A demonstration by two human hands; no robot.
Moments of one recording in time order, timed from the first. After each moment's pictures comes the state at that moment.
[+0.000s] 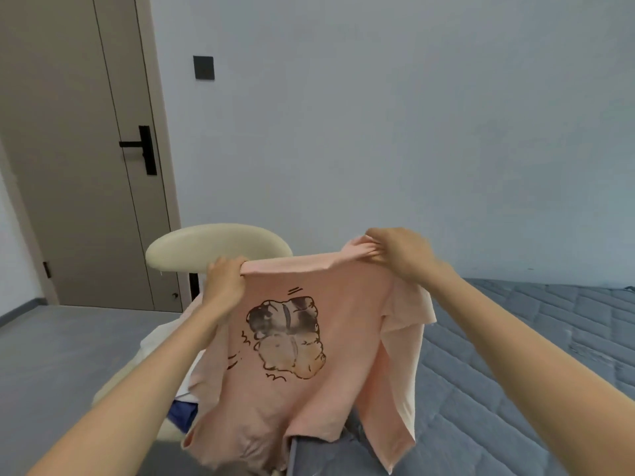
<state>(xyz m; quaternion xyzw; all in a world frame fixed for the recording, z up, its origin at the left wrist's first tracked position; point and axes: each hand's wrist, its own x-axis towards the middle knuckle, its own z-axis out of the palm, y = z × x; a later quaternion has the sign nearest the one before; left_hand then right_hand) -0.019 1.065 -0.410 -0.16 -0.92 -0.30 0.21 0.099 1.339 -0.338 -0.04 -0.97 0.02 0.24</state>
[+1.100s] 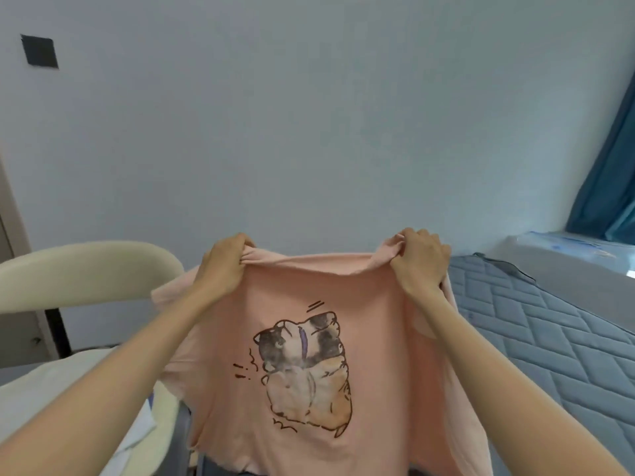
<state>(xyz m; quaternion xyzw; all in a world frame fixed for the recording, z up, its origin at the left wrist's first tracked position) 0.025 1.229 -0.369 -0.39 -0.86 -0.29 0.17 0.229 1.466 -0.364 -0.39 -0.82 -0.02 0.41</state>
